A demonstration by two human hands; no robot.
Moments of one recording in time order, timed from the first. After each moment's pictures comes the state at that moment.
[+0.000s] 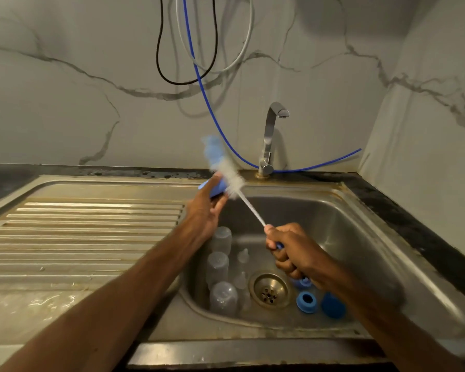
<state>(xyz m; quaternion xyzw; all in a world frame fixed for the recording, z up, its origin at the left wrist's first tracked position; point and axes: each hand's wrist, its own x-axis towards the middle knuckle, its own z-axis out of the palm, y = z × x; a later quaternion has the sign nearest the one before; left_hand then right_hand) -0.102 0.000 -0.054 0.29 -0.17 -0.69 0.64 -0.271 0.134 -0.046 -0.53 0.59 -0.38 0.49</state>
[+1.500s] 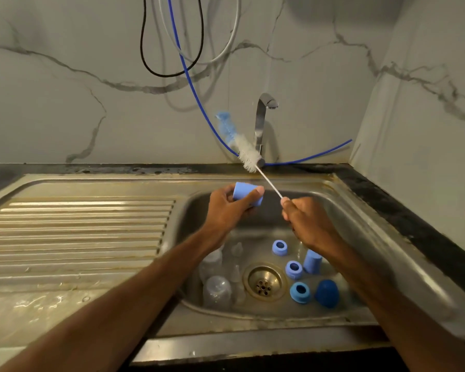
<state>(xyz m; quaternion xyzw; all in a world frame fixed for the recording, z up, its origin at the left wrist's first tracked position) -0.147 0.028 -0.075 0.36 -0.54 -0.55 0.53 -0.312 0.103 -0.048 -0.59 0.65 -0.43 0.19</state>
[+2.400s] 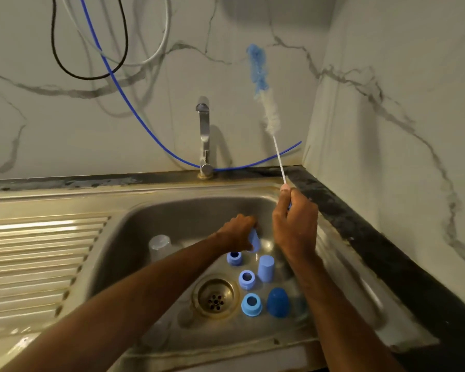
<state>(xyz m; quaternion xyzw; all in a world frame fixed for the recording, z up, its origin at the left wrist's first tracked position) -0.297 -0.051 -0.153 0.38 -0.91 -0.14 0.06 -0.392 0.088 -0.071 -0.47 0.64 -0.59 -0.15</state>
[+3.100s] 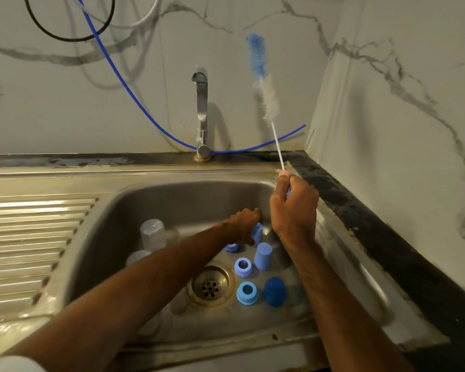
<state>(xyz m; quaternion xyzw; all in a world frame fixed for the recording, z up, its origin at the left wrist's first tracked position) -0.324 -0.057 -0.179 0.34 -0.93 -0.11 0.01 -0.394 0.074 -0.079 -0.46 0.66 -0.58 -0.10</state>
